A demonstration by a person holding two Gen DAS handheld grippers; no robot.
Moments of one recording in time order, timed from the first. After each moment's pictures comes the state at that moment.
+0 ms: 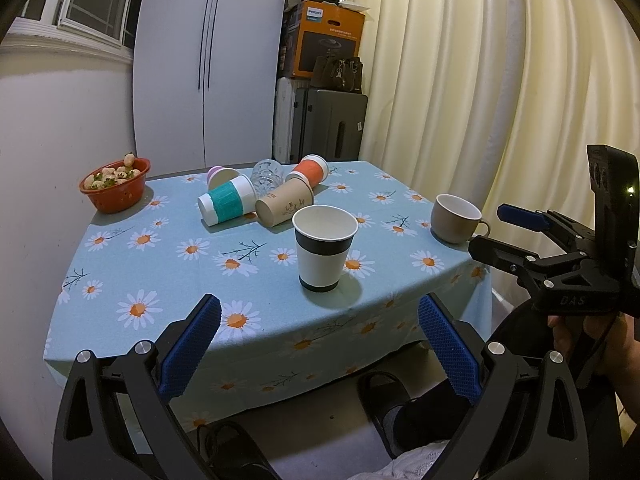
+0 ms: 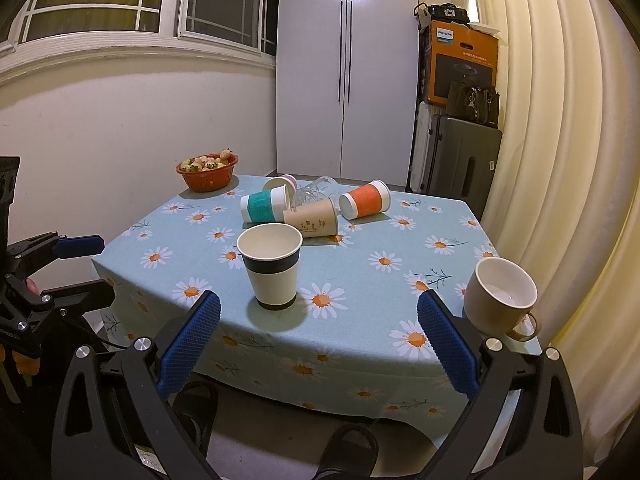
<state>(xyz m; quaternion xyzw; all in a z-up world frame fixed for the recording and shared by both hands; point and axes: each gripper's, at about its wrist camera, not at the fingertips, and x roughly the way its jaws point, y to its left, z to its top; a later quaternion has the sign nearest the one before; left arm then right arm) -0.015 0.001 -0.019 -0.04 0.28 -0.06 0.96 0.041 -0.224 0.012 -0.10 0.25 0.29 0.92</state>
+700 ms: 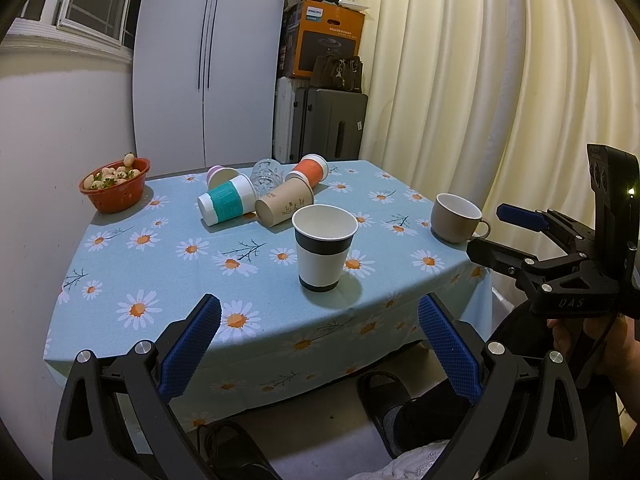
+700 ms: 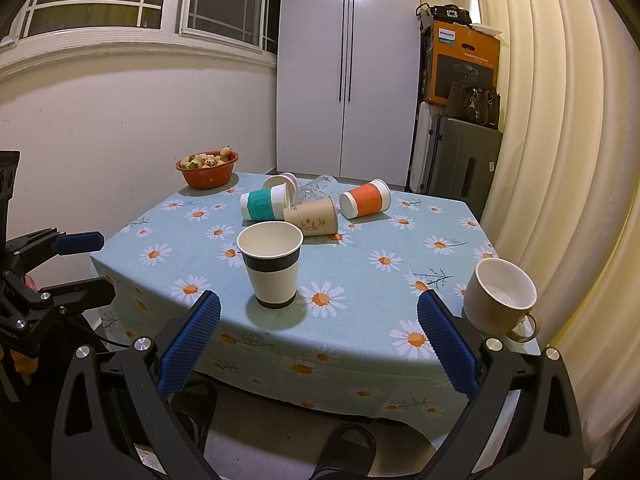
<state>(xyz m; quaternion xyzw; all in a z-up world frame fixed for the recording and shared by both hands) -0.014 0.000 -0.019 -0.04 0.28 -0.06 0.96 0.042 -0.225 0.012 -0.10 0.25 0.29 0.92</state>
